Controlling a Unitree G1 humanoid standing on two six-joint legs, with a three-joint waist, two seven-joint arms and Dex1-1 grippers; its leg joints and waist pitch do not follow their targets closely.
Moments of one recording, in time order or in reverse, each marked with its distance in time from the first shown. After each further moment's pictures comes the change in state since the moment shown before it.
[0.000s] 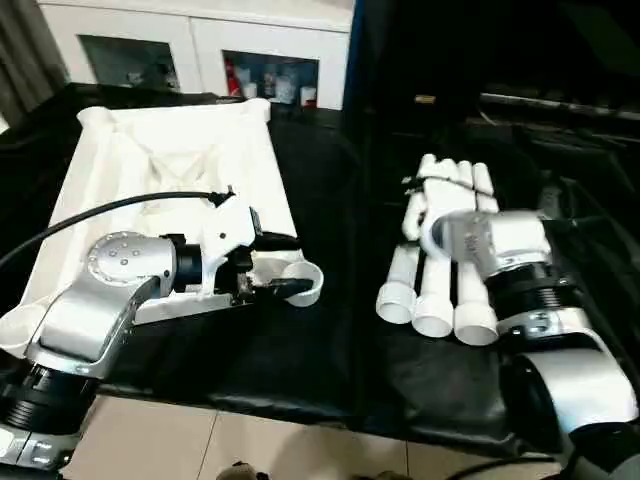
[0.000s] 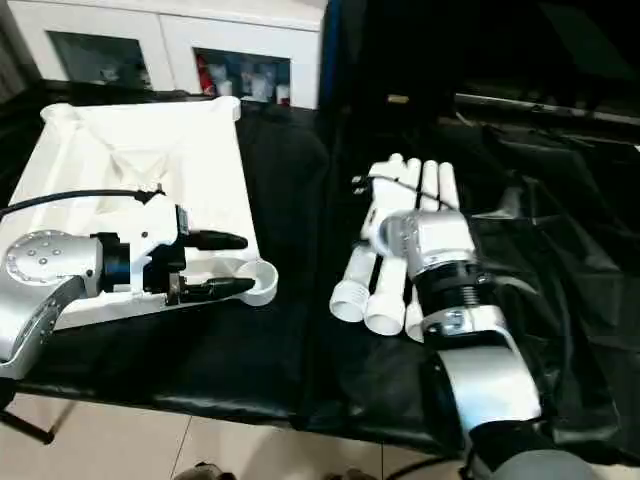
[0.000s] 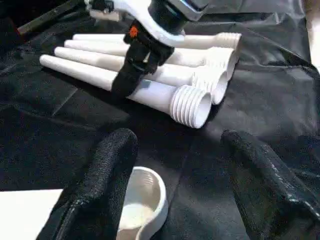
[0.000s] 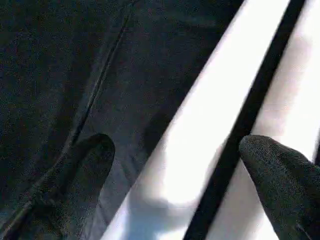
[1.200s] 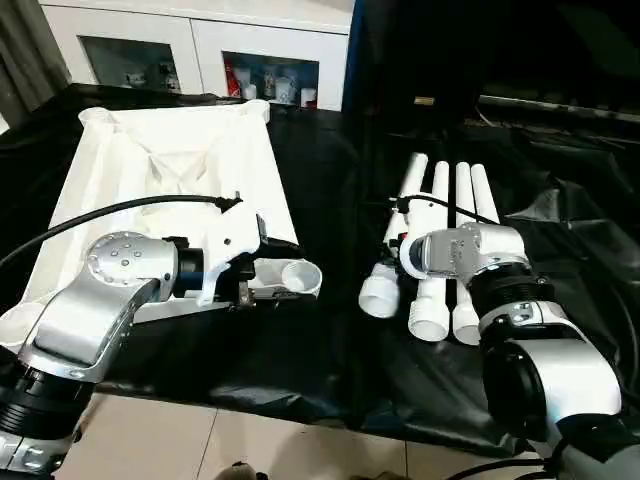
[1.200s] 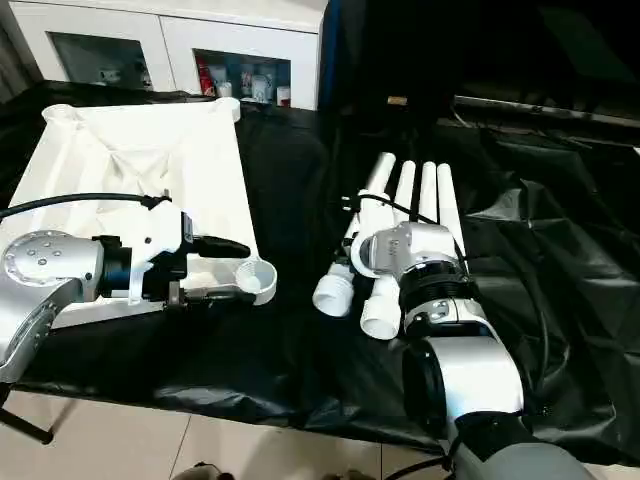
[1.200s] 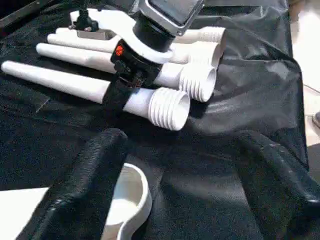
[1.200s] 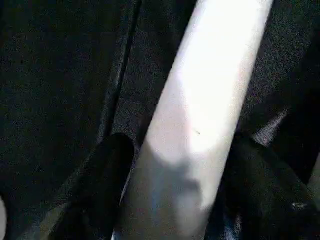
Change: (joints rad) left arm 0.000 0.026 -0.017 -0.055 0.001 0.057 -0.021; right arm -0.068 0.046 -0.140 0.229 0.085 -0.036 -0.002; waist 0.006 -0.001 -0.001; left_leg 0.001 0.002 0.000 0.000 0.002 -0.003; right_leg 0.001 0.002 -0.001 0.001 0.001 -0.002
